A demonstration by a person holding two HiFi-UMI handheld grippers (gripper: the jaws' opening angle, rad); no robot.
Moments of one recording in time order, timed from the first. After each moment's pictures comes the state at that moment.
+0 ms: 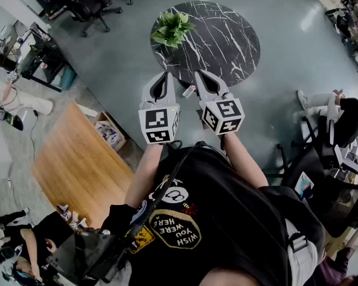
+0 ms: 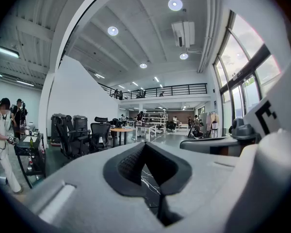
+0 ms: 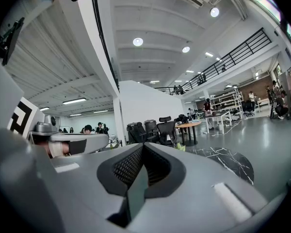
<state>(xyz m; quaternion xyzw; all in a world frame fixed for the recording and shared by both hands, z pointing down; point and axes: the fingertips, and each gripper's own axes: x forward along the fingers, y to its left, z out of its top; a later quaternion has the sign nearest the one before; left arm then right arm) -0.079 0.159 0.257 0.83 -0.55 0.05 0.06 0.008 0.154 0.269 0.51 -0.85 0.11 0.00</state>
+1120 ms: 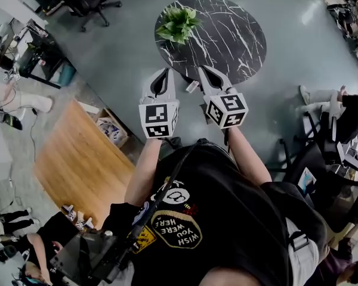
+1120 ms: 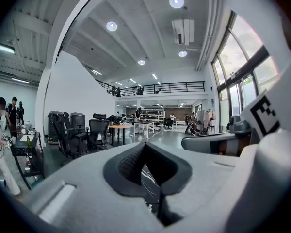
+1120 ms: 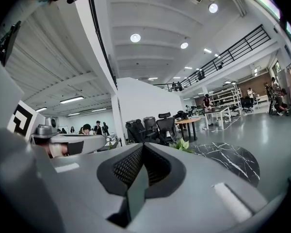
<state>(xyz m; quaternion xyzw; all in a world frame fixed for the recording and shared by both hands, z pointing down) -0.117 0.125 0.285 0.84 -0.53 0.07 0.07 -0.022 0.120 0.295 0.51 -0.85 0.13 0.01</state>
